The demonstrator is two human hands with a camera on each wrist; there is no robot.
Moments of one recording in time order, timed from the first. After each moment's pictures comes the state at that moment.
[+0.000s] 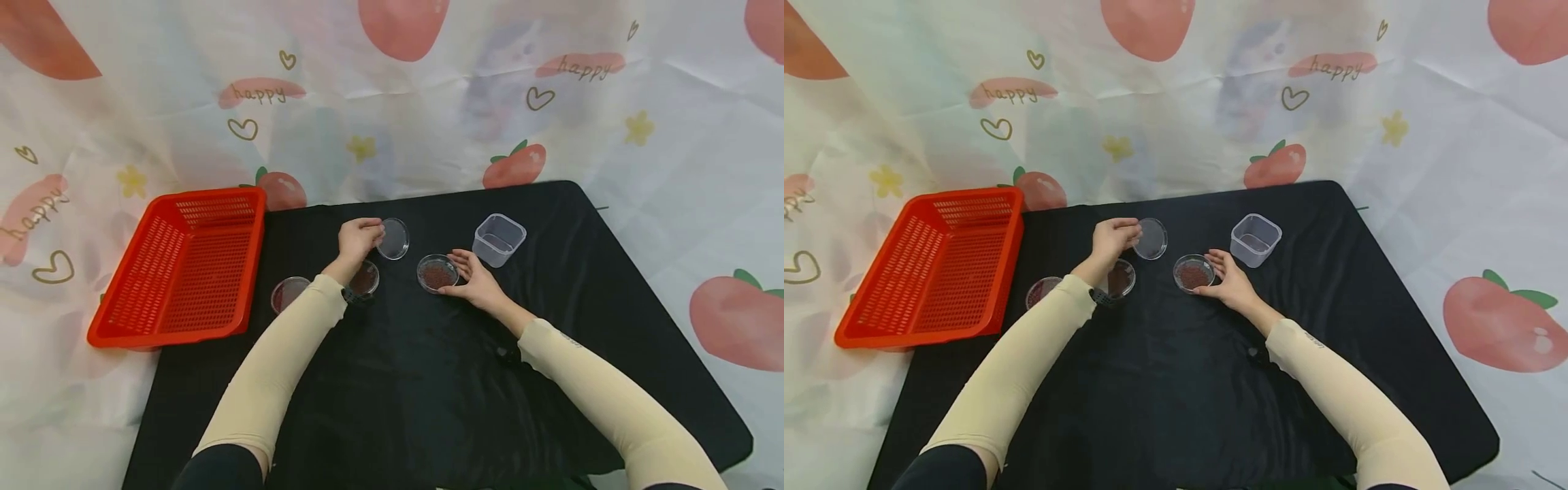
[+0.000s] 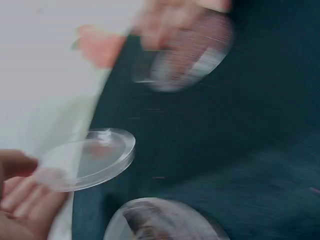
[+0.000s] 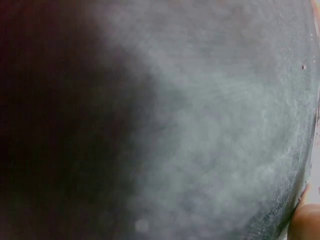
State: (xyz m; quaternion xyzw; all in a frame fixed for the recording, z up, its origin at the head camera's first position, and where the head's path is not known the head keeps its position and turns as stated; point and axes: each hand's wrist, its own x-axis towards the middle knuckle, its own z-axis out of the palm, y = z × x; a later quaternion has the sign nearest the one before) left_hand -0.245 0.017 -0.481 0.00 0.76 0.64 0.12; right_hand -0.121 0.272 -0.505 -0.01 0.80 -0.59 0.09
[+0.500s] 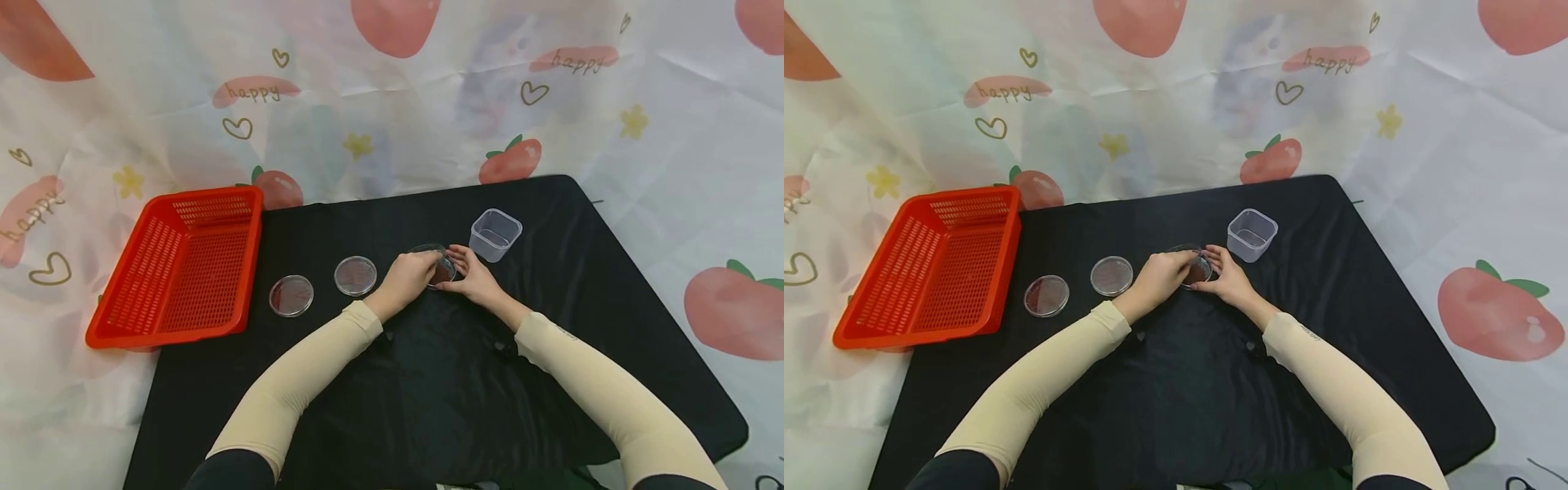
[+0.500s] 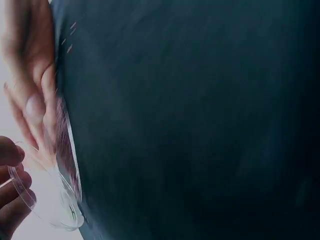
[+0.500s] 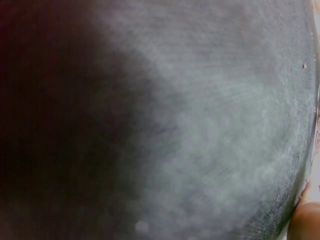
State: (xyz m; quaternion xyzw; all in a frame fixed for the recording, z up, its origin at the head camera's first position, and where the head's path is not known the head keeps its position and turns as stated) left_hand -0.172 0.085 -0.504 0.42 0.88 0.22 -0.08; right_hand -0.126 0.280 -0.530 -0.01 0.81 -0.59 0.09
